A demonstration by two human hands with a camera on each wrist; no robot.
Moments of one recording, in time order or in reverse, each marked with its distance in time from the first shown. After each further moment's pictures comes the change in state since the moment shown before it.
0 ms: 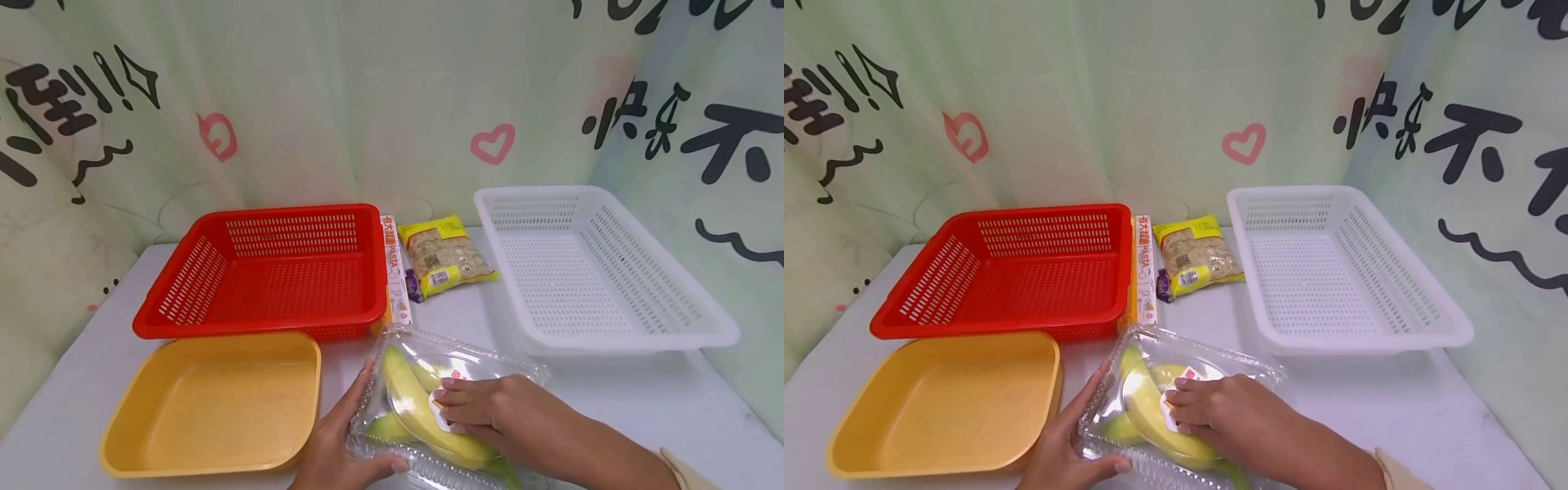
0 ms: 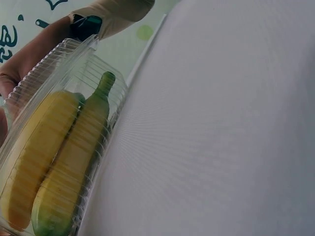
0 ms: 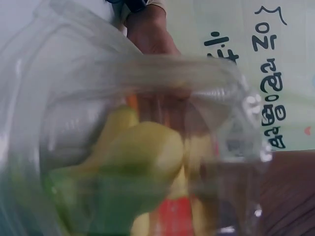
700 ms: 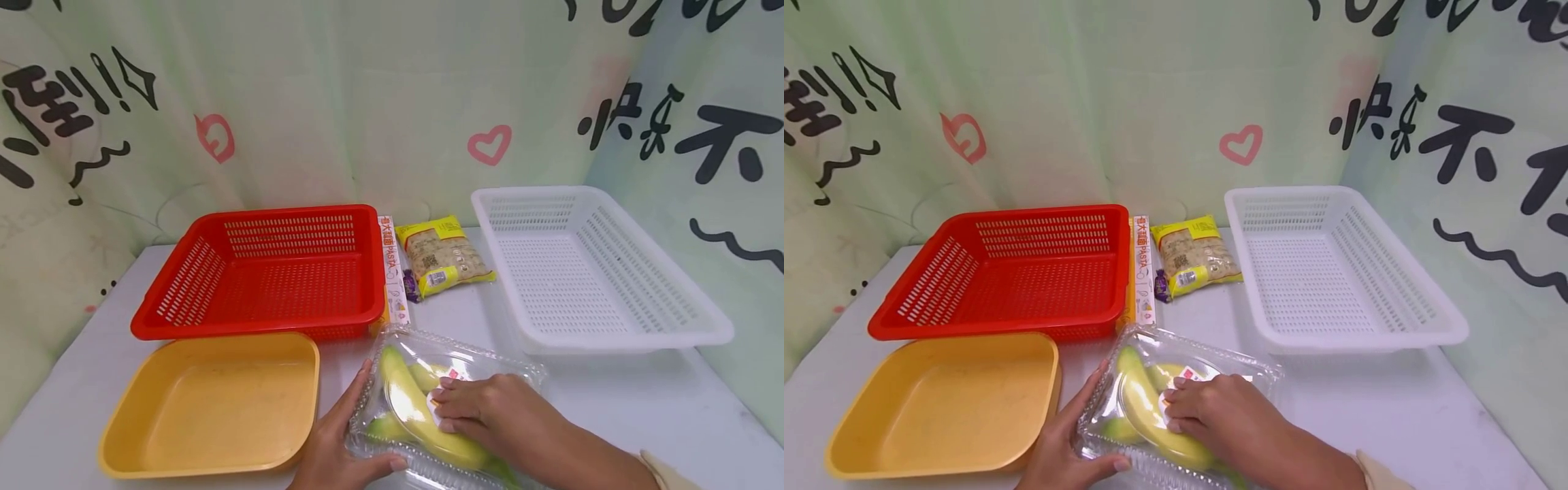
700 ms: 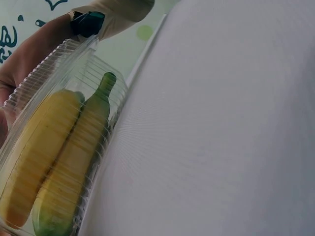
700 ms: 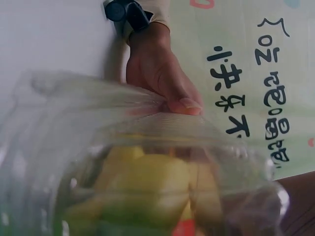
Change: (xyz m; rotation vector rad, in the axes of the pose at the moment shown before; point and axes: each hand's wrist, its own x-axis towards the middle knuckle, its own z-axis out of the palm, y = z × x) left_hand 0.001 0.000 -0.001 -0.035 -0.012 0.017; right_hand 0.006 -0.009 0.008 -0.017 0.101 0.094
